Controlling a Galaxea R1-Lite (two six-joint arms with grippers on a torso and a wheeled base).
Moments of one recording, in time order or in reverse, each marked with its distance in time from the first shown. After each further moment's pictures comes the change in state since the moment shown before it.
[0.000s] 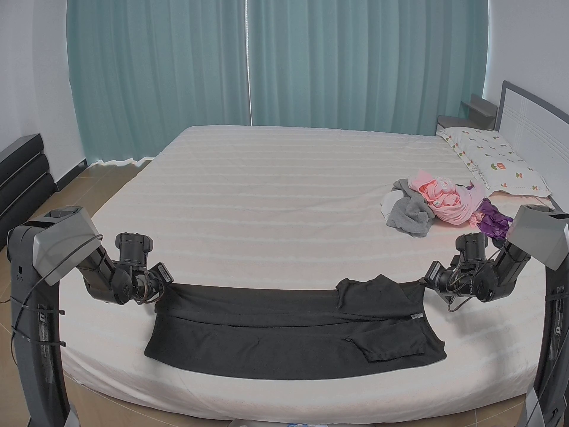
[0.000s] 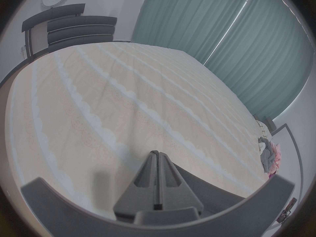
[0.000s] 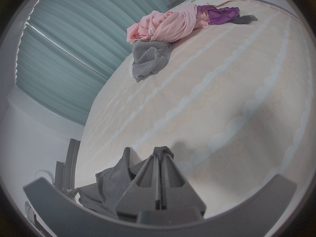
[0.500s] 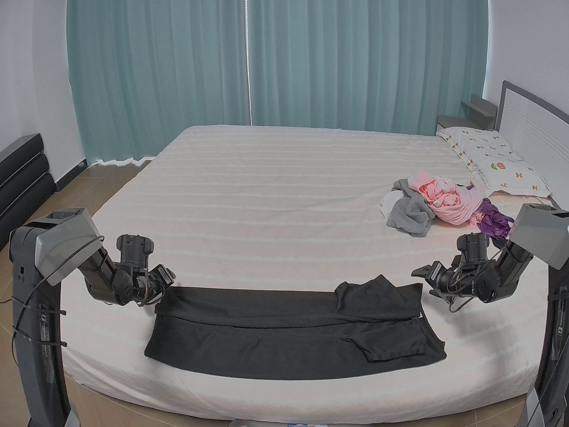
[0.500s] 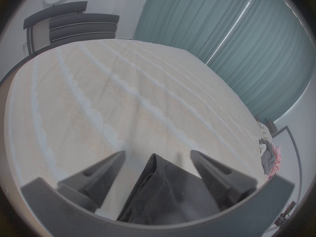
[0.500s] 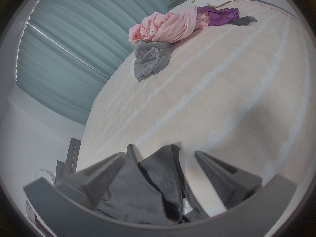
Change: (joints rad) left arm 0.000 0.013 -0.007 0.010 -0.001 -0.021; right arm 0.009 -0.027 0.031 -0.005 0.002 0.002
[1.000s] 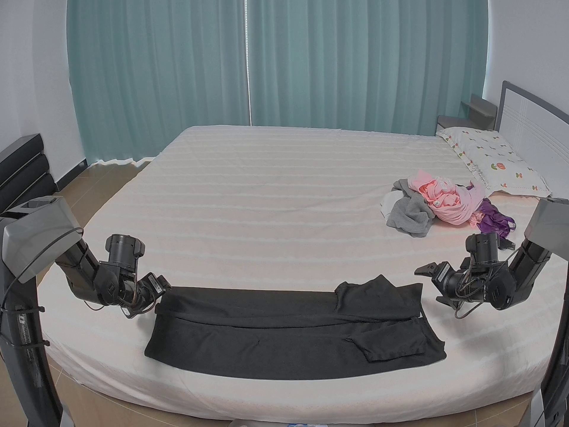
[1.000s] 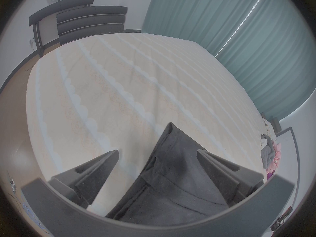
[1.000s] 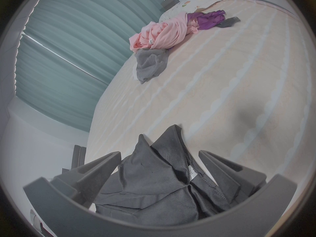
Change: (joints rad) left arm -0.014 -0.180 0.167 0.149 -0.004 -0.049; right arm 0.041 -0.170 0.195 -0.034 -0.040 0.109
